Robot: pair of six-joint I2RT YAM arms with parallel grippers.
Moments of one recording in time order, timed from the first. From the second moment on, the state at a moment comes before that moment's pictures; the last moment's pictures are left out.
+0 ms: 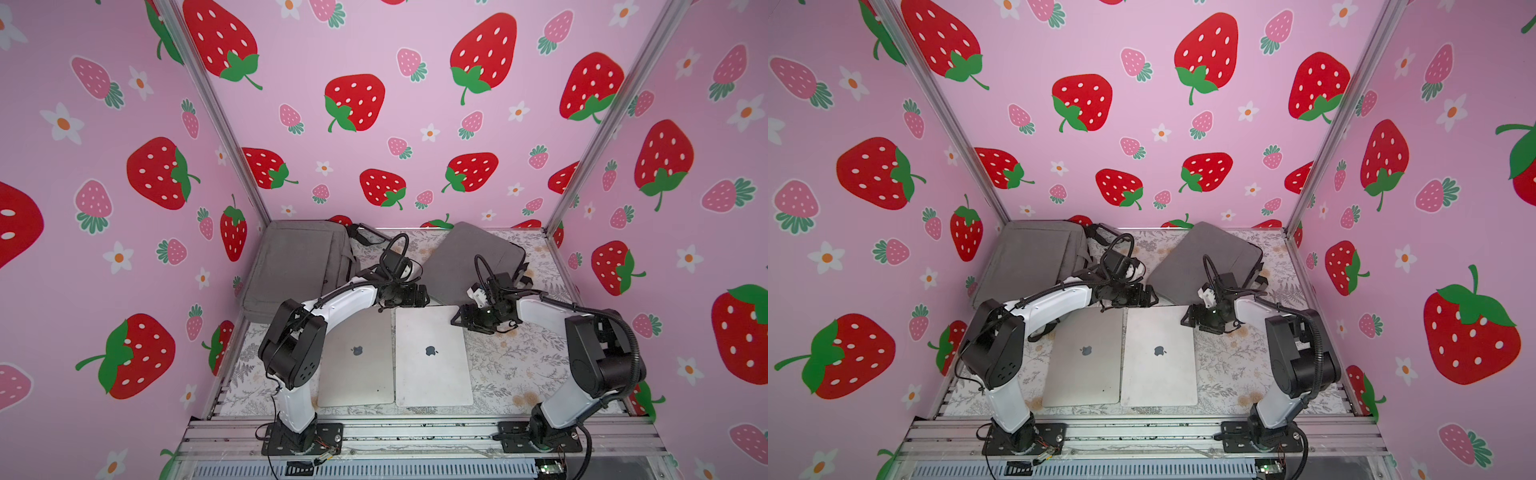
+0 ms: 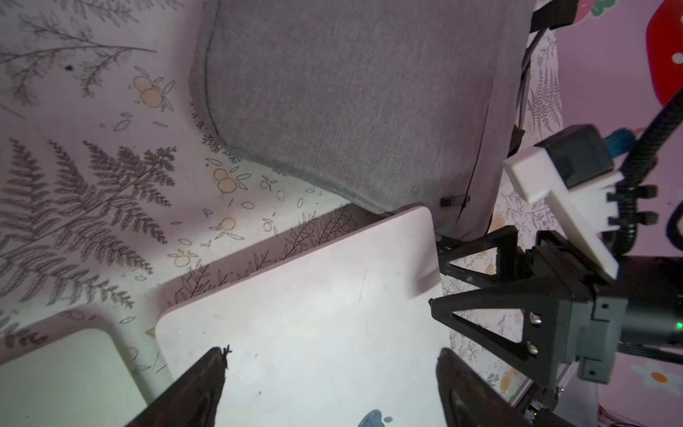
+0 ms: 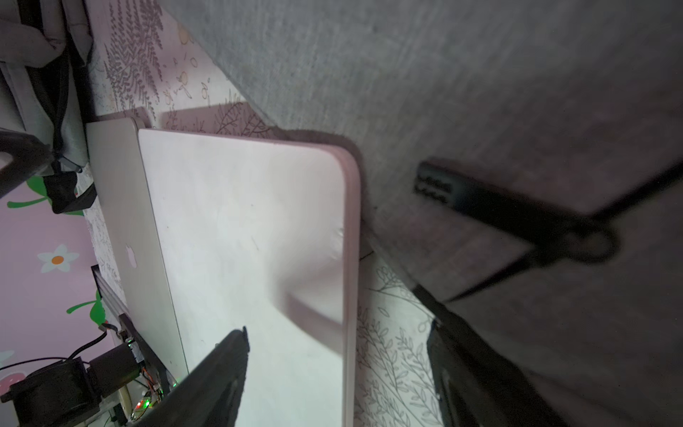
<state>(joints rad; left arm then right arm) -0.58 1.86 1.37 -0.46 0.33 -0.49 0.33 1.65 0.87 -0.43 -0.53 0.31</state>
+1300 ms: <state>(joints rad) -0.58 2.11 1.53 -0.40 0.46 -0.56 0.22 1.65 0.86 -0.34 -0.50 0.42</state>
